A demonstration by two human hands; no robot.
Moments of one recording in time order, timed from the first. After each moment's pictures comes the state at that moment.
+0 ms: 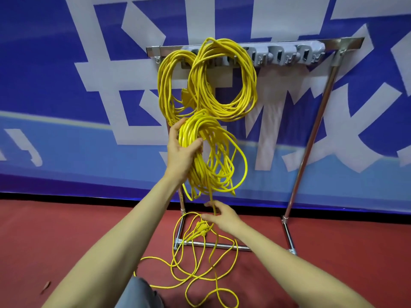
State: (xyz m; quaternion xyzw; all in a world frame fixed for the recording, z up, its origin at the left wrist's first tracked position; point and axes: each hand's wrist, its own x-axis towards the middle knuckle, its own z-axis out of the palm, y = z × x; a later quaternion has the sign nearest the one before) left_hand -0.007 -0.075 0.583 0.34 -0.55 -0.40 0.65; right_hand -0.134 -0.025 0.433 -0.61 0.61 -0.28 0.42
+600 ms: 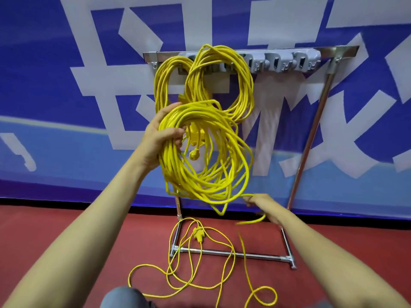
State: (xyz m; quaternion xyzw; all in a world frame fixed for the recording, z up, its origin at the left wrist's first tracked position) left_hand 0.034 -0.084 0.647 0.24 -0.59 -0.54 0.54; right_hand -0.252 -0.067 0.447 -0.45 0.67 -0.32 0.51
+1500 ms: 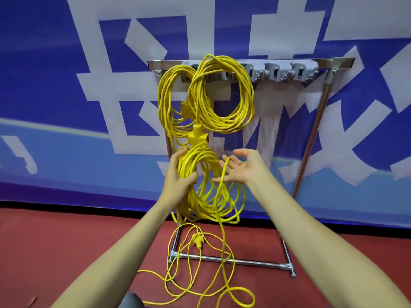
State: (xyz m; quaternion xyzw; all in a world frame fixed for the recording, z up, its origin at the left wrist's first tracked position) left_hand 0.012 -0.067 0.545 0.39 -0.64 -0.35 0.57; right_hand -0.171 -0.057 0.617 -0.07 0.37 -0.55 0.75
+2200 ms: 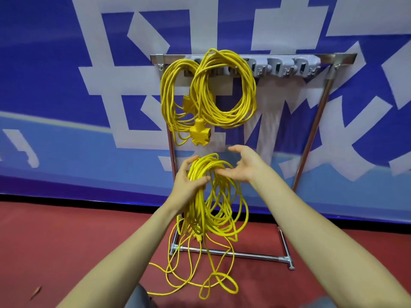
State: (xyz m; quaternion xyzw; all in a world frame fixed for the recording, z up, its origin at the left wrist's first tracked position) left_hand 0.003 -0.057 0.523 0.40 -0.59 -0.46 0.53; right_hand -0.165 -0.047 0.614 -0.10 0.44 -0.53 0.72
